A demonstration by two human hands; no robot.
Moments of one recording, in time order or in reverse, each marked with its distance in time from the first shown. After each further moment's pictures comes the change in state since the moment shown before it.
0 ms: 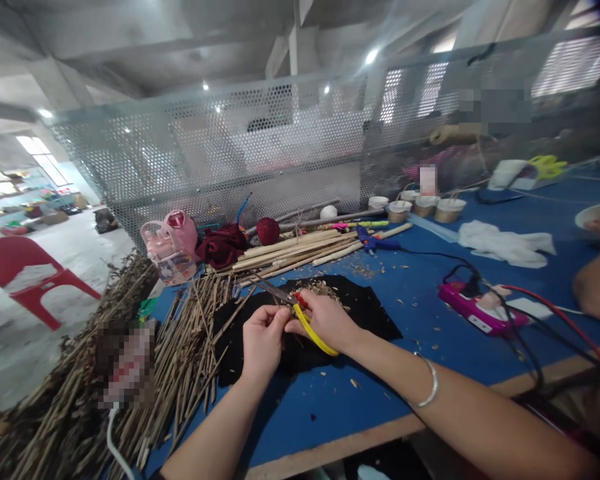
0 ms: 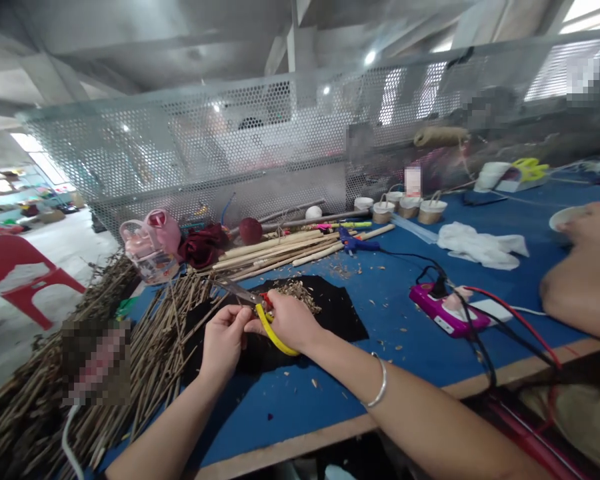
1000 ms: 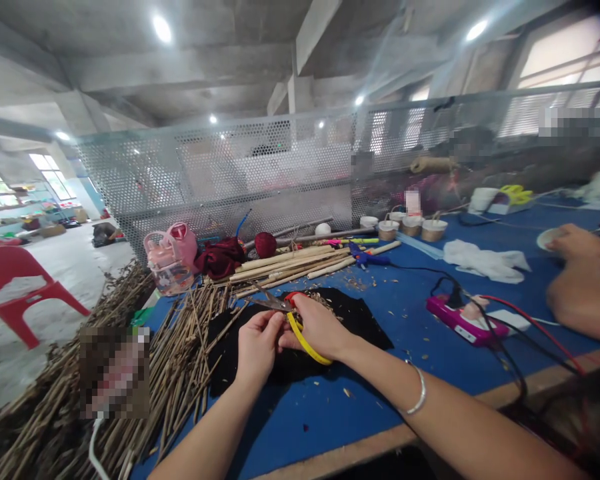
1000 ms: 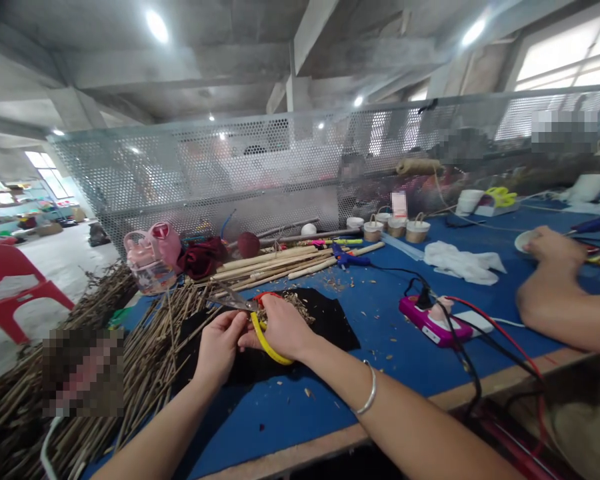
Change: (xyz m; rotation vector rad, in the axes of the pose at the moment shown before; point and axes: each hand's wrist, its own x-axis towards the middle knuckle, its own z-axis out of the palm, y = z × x) left_hand 0.002 -0.005 -0.001 -0.069 -0.088 0.062; right_hand -0.002 -0.006 -0.005 -0.066 0.082 -0.136
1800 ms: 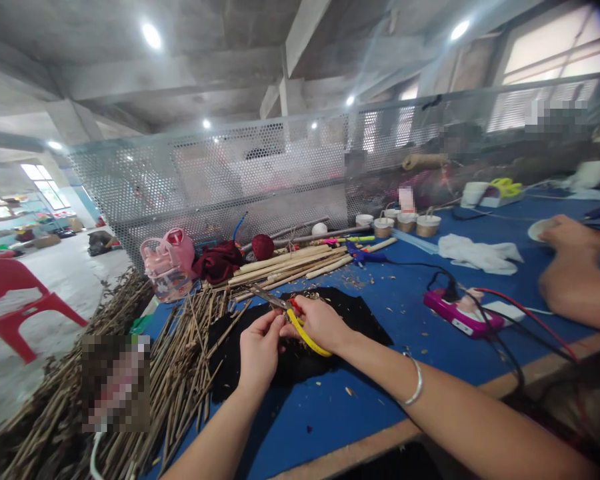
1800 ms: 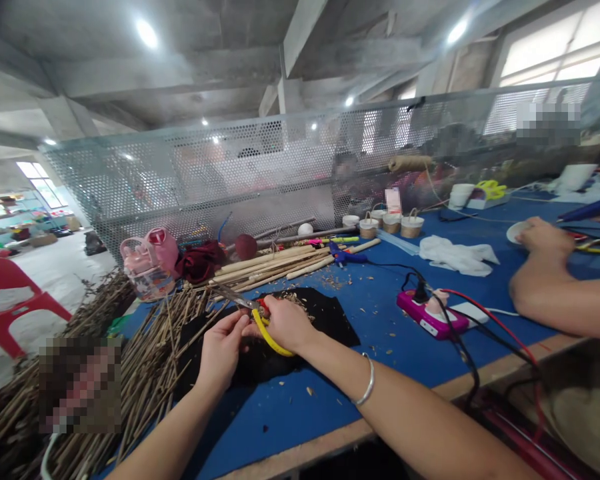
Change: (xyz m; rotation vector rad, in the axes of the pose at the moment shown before) left_hand -0.001 0.000 0.002 0.080 0.050 -0.061; right_hand 0.003 0.006 0.002 -0.111 -0.040 0.148
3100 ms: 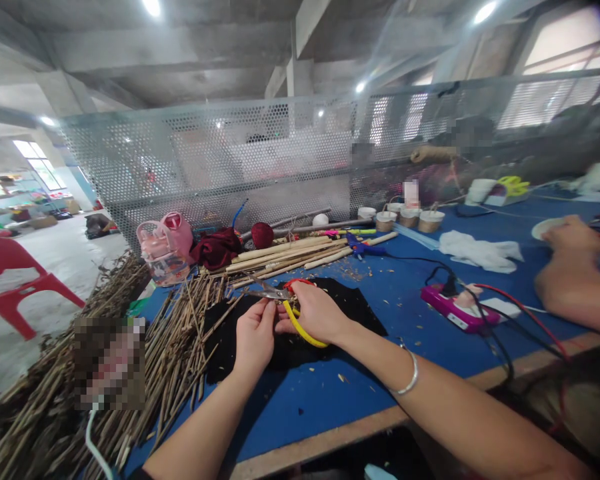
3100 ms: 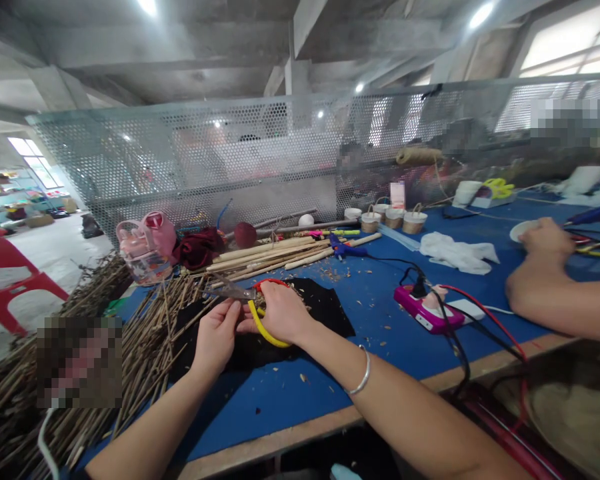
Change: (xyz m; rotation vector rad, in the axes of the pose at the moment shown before) left_hand 0.001 -0.002 -0.002 0.023 -0.031 0.199; right_hand 0.000 -0.003 -0.003 -0.103 0.022 -0.096
